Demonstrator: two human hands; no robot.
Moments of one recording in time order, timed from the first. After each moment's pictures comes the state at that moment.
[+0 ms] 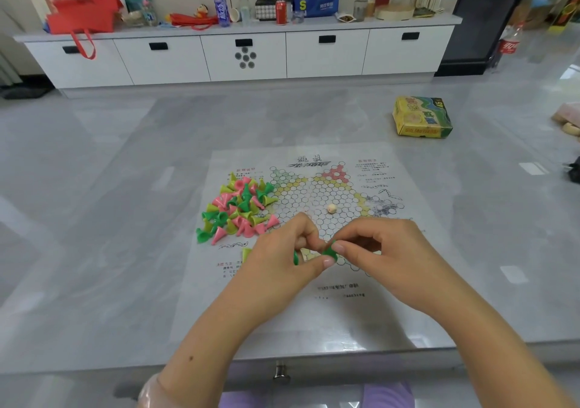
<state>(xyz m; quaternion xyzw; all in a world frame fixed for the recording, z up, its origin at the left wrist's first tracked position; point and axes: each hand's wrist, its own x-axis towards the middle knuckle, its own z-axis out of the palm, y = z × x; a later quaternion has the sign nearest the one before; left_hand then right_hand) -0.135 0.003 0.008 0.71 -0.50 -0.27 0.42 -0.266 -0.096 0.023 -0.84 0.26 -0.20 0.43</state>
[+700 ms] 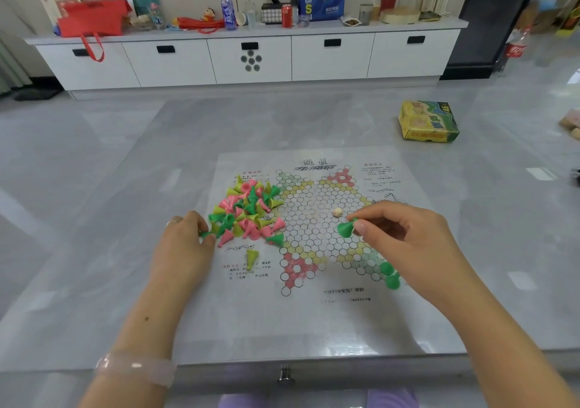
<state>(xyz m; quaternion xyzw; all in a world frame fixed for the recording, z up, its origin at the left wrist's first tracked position) -0.037 0.030 -0.019 0.93 -0.28 -0.06 0.24 -0.267 -0.100 0.032 -0.78 0.29 -0.29 0.47</state>
